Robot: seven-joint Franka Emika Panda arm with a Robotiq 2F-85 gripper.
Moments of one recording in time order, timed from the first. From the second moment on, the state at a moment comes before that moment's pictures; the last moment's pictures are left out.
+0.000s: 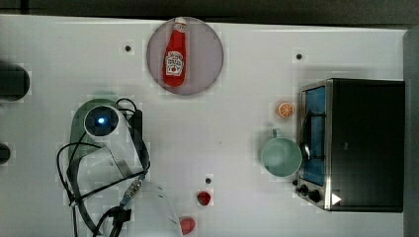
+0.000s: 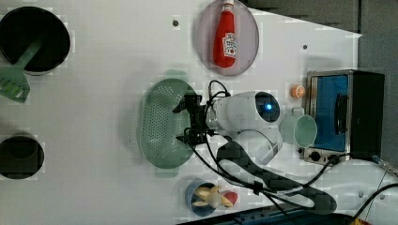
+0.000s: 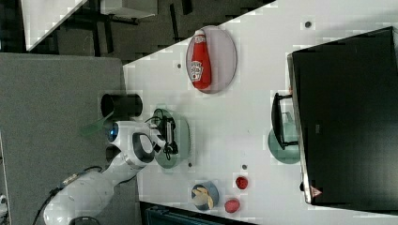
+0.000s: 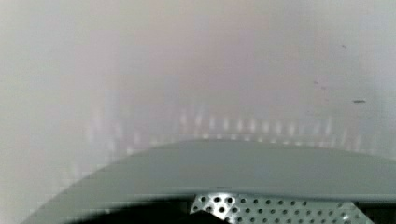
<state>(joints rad) 0.11 0.61 0.38 -2.14 -0.08 1.06 1.25</state>
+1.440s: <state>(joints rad) 0.01 0.41 -0.01 -2.37 -0.08 1.08 0.97</state>
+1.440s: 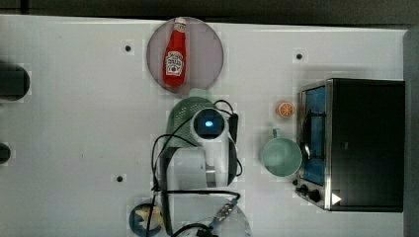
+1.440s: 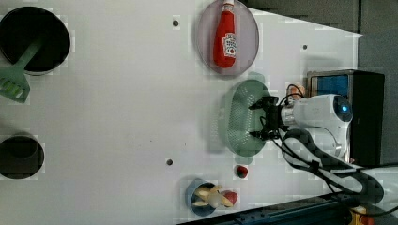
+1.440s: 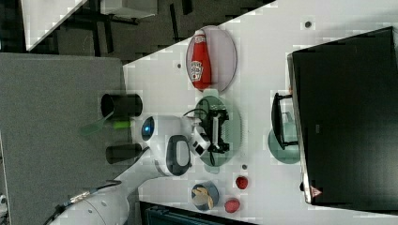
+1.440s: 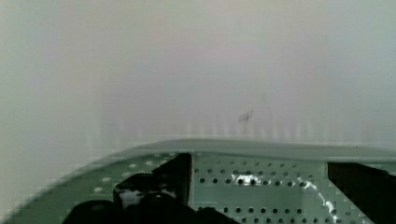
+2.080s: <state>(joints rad) 0.00 0.41 -0.15 -2.37 -0.08 1.12 0.80</state>
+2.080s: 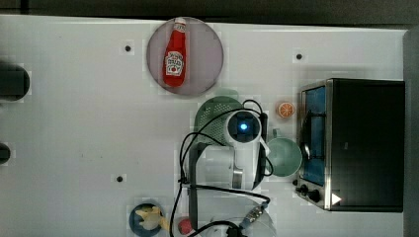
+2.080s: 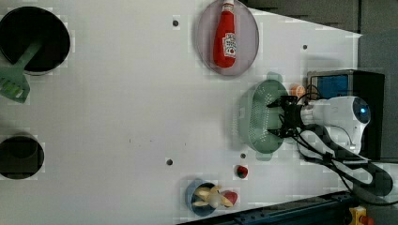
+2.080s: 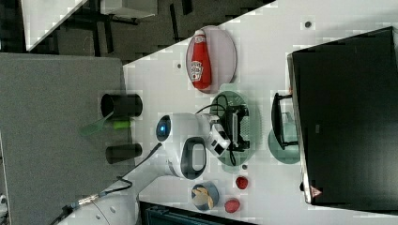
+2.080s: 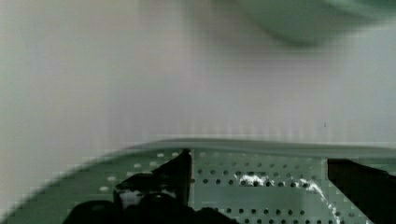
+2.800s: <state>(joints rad) -0.01 0.16 -0.12 -2.37 -0.09 0.83 0.52</state>
